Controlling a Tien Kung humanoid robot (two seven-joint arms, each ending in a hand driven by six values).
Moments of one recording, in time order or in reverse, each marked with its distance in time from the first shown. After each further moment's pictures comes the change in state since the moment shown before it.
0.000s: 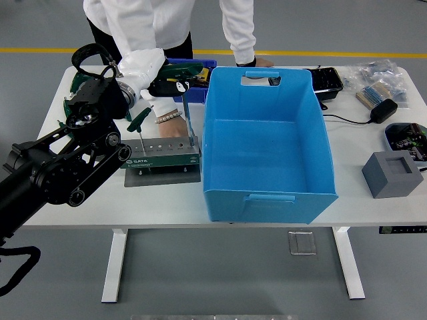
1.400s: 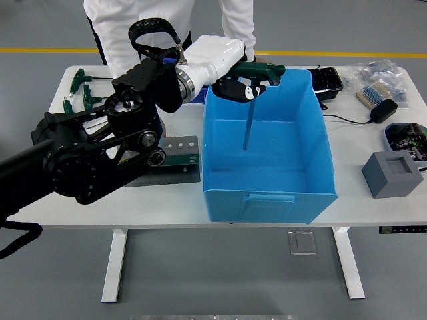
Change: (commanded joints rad) left arm -0.230 -0.041 0.332 -0.164 -0.224 -0.019 0.024; right arm 0.005 -0.011 -0.002 0.000 -0.011 0.002 0.002
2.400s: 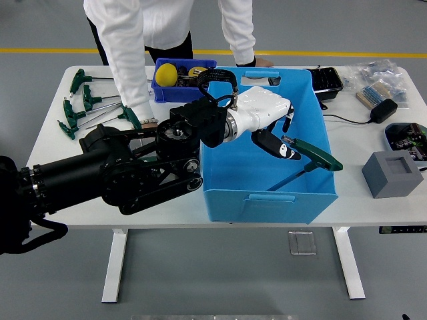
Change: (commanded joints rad) left arm -0.066 -0.128 0.209 0.226 -0.033 0.055 -0.212; right arm 0.020 -0.019 0.065 0.000 -0.116 -0.016 -0.021
